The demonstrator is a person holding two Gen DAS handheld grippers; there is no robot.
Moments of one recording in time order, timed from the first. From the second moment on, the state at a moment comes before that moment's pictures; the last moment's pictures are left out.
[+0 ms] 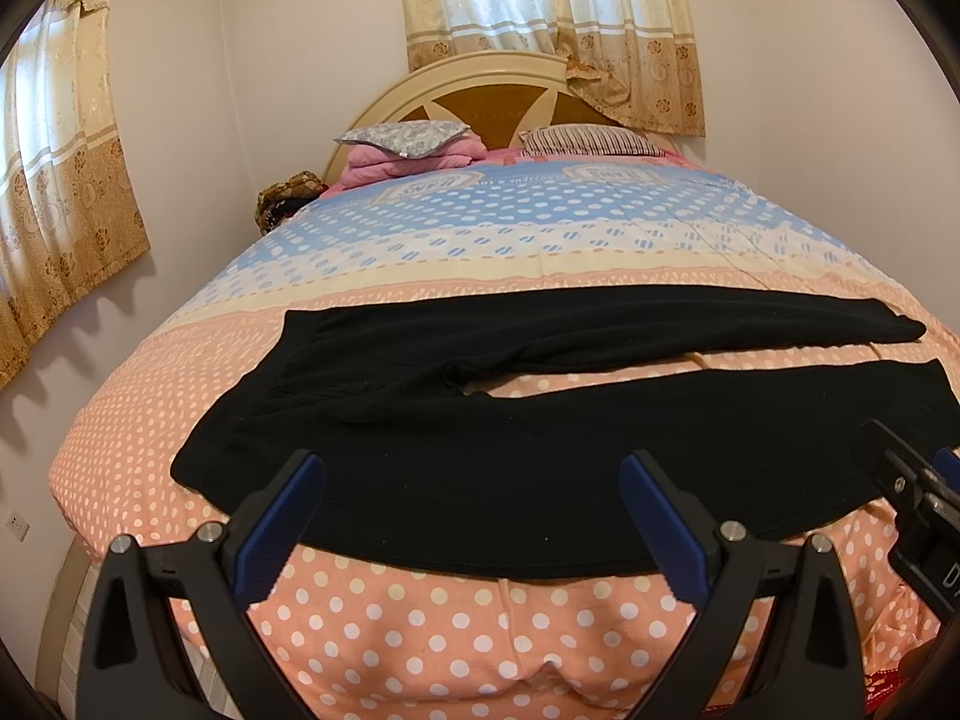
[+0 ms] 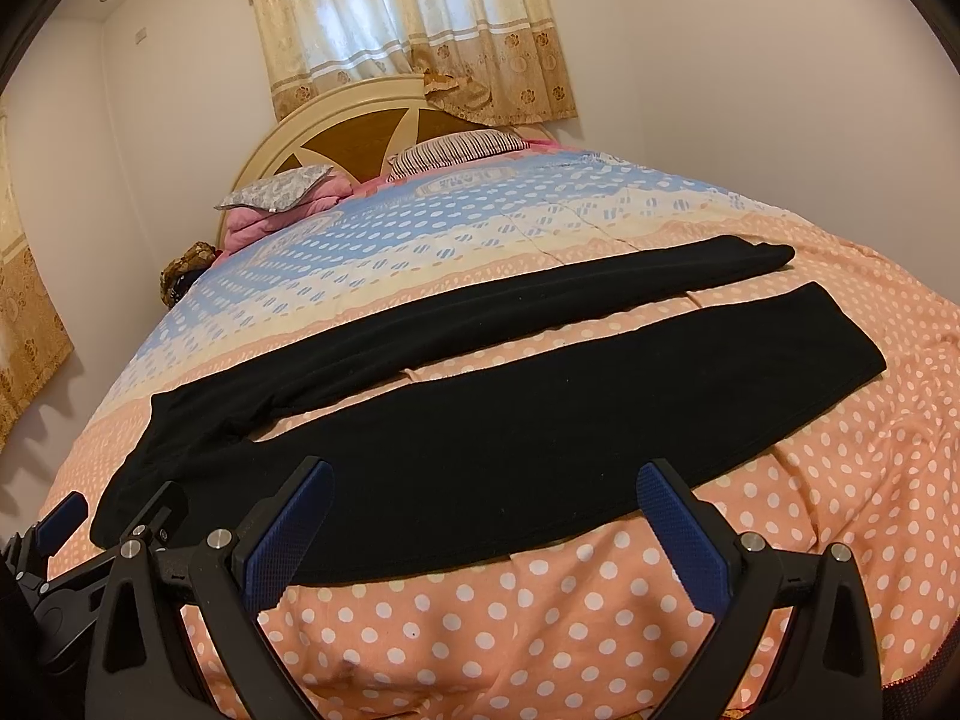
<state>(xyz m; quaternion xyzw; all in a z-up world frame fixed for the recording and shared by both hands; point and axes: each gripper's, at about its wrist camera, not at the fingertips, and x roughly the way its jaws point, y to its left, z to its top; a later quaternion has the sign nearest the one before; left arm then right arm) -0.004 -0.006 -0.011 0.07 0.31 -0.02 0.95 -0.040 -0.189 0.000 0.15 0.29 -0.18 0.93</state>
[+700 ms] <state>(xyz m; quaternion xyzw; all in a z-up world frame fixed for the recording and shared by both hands) -0.001 -0.007 -0.012 0.07 0.31 -0.03 0.95 -0.039 -0.189 -0.003 0.16 0.30 -0.17 0.93</state>
